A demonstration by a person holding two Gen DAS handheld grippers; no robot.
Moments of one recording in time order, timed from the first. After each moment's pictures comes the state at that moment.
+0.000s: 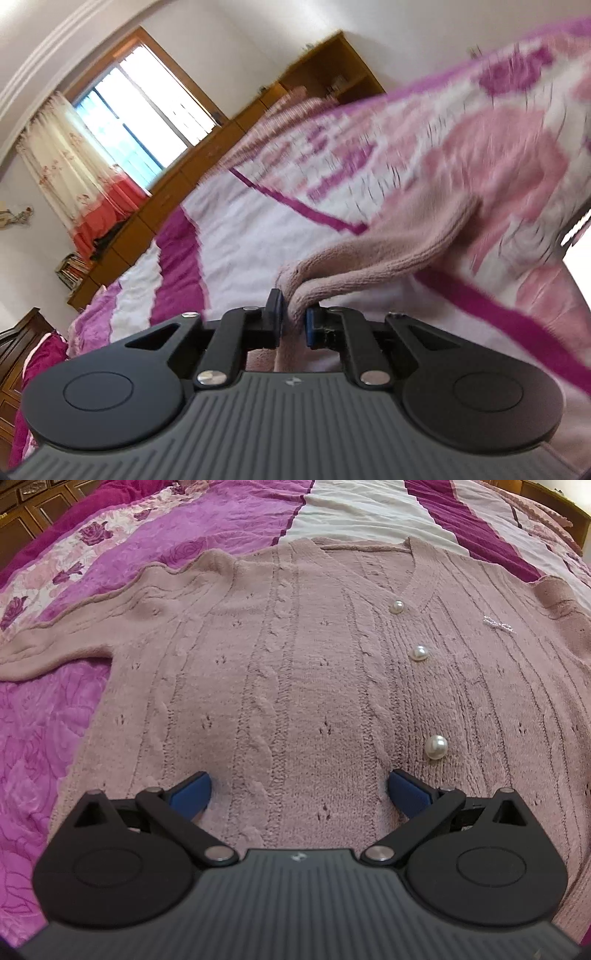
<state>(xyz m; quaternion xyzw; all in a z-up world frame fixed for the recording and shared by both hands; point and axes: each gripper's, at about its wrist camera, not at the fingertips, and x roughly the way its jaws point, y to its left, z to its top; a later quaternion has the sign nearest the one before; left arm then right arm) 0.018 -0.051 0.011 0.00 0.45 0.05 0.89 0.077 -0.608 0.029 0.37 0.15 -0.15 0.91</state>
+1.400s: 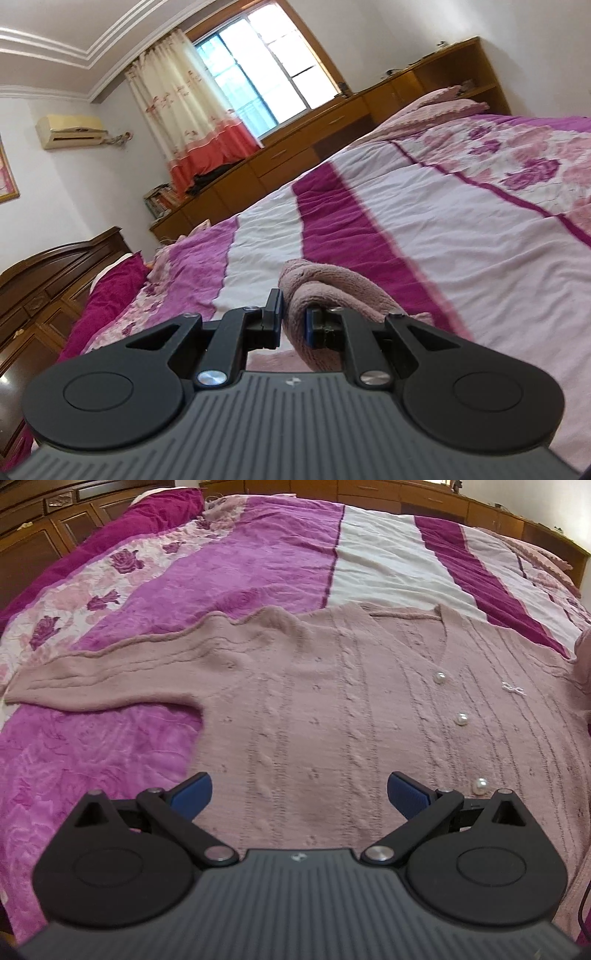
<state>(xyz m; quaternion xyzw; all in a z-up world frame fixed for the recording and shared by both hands) -0.001 0.017 0.060 -0.01 0.39 0.06 0.92 0.064 -0.377 0.146 0.27 0.16 0.02 0.95</state>
